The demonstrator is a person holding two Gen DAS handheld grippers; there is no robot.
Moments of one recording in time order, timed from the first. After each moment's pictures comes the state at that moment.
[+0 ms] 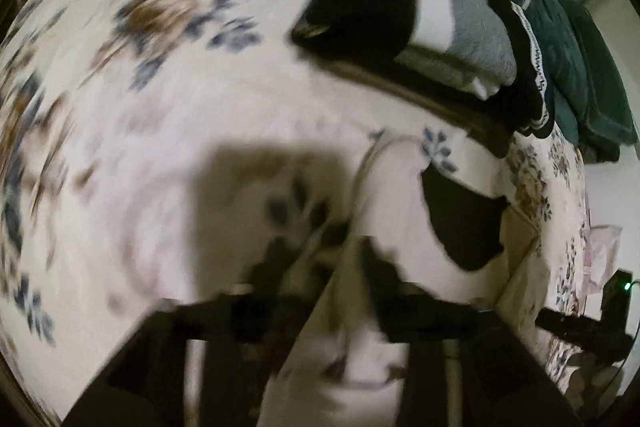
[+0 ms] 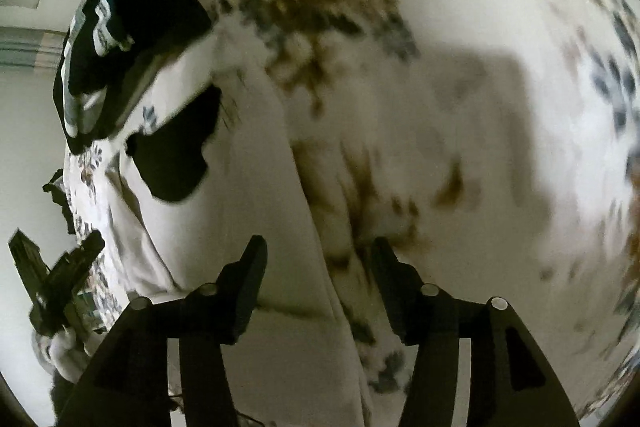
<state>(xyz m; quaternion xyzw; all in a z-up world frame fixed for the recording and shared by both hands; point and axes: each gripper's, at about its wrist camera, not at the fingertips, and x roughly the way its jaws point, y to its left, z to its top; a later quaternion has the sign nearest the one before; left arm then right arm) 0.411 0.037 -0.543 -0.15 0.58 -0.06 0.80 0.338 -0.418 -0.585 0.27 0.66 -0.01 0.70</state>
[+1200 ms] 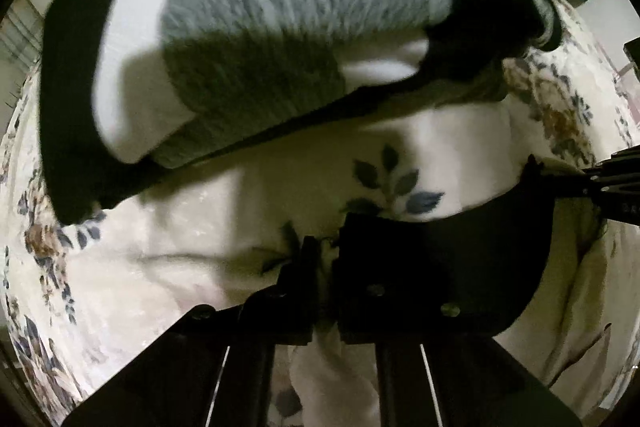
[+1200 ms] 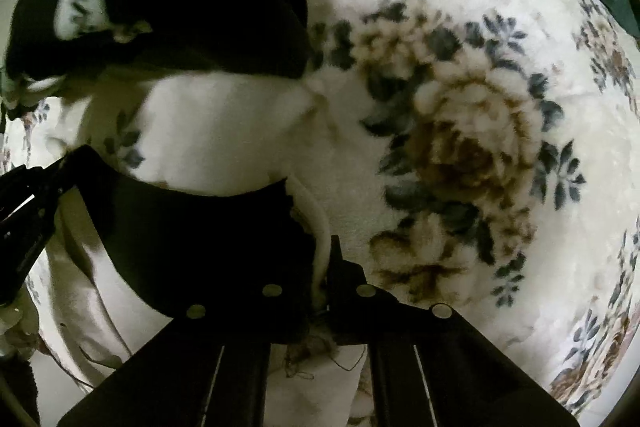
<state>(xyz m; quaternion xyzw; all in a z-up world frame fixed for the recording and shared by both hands) 0.503 -0.078 -0.584 0.12 0.58 -0.16 0.79 0.505 -0.334 -0.601 0.04 0.70 0.02 0.71</state>
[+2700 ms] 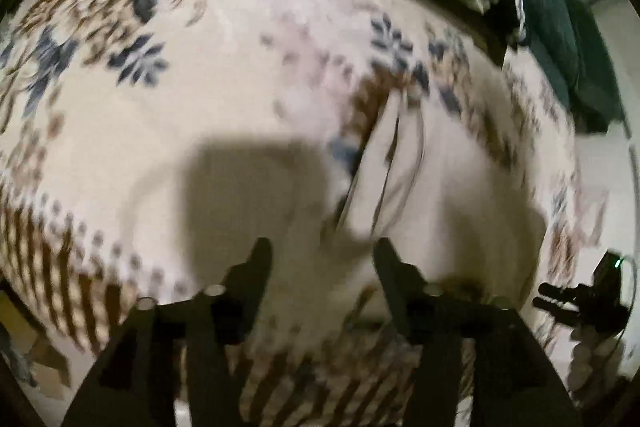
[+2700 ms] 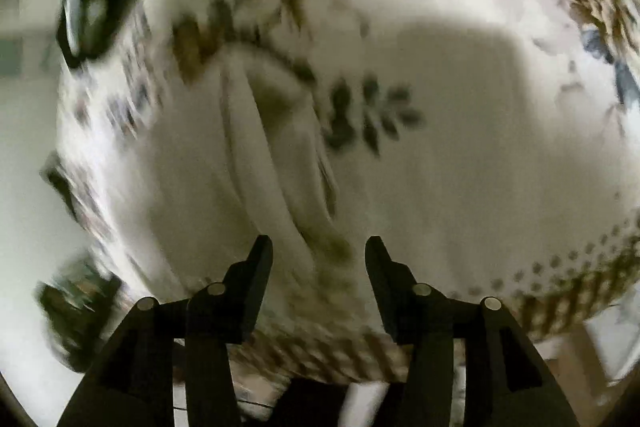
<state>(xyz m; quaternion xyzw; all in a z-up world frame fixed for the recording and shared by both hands) 0.206 0.106 -0.529 -0.20 0.62 -0.03 0.76 0.158 -0.390 -0.564 0.35 0.68 -0.03 0.64</state>
